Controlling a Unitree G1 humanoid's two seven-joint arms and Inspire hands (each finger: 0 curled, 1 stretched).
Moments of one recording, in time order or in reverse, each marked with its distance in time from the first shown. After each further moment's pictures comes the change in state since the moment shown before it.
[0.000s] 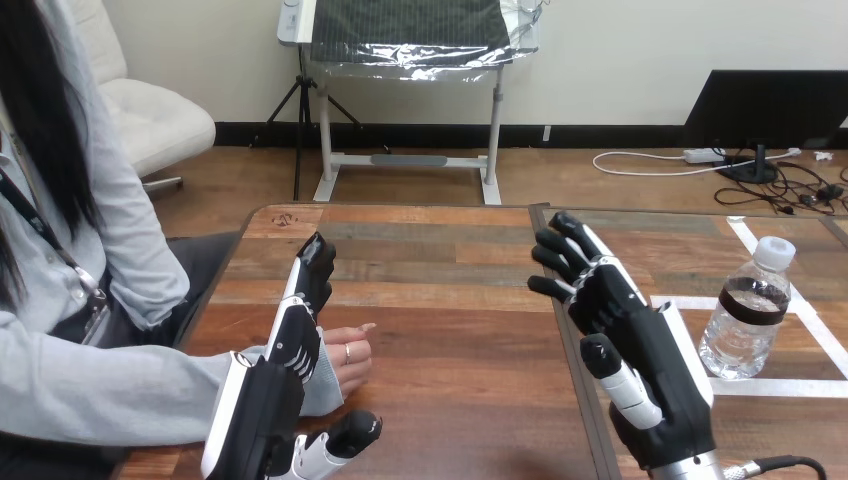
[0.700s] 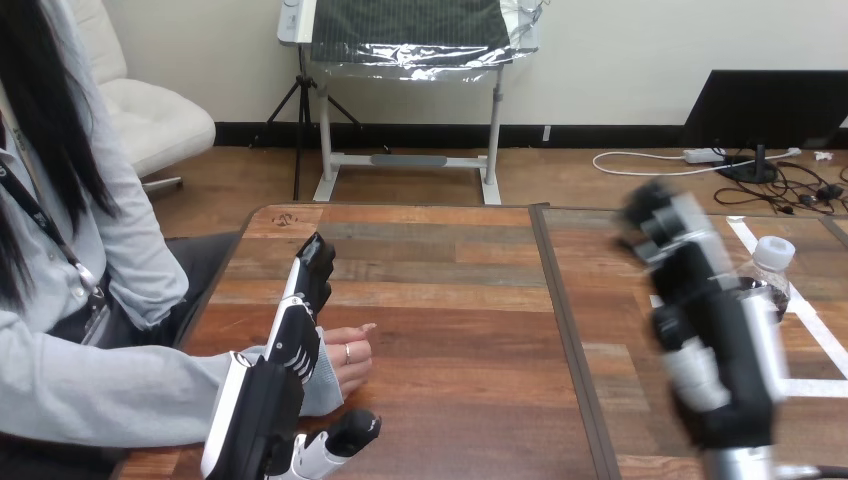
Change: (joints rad) left arm 0.000 0.000 0.000 0.000 -0.003 0.008 -0.002; right arm -0.031 -0.002 -0.104 0.003 0.062 -0.089 -0.089
